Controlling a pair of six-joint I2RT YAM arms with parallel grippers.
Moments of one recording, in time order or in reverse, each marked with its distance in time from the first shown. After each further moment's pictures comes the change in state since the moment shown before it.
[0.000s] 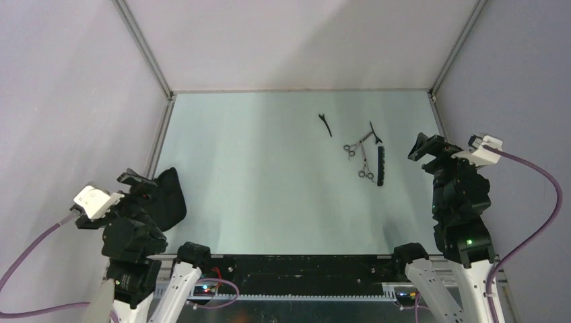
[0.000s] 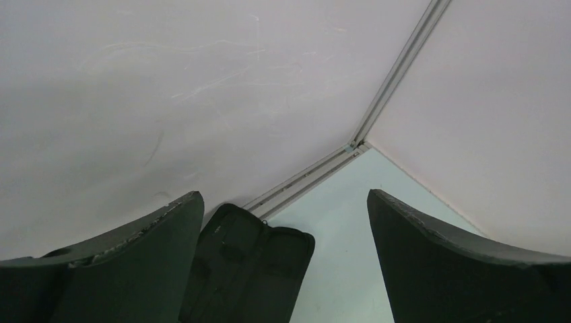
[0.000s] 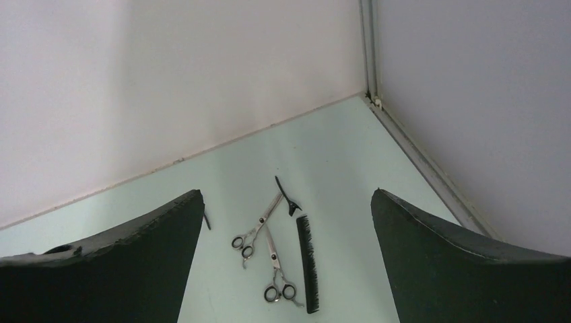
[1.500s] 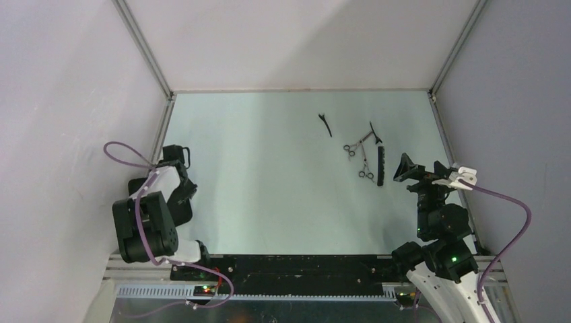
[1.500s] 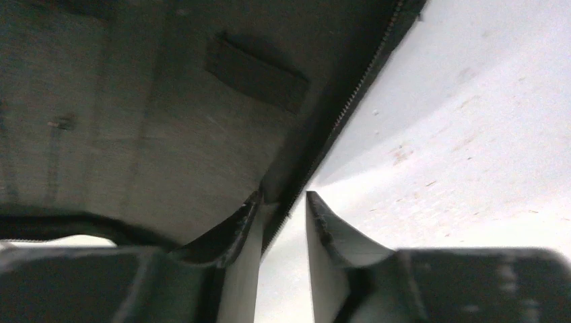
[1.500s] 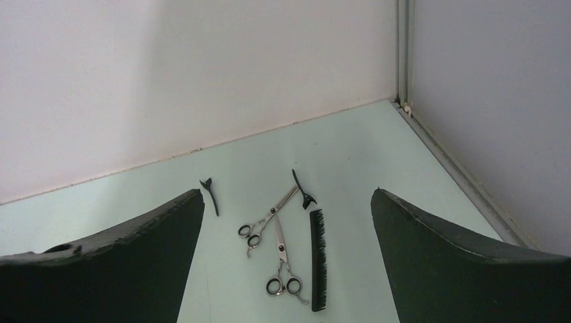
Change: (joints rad) left arm 0.487 1.184 -0.128 -0.138 0.713 -0.425; right arm 0.252 -0.307 -0.385 0.226 0.132 -0.110
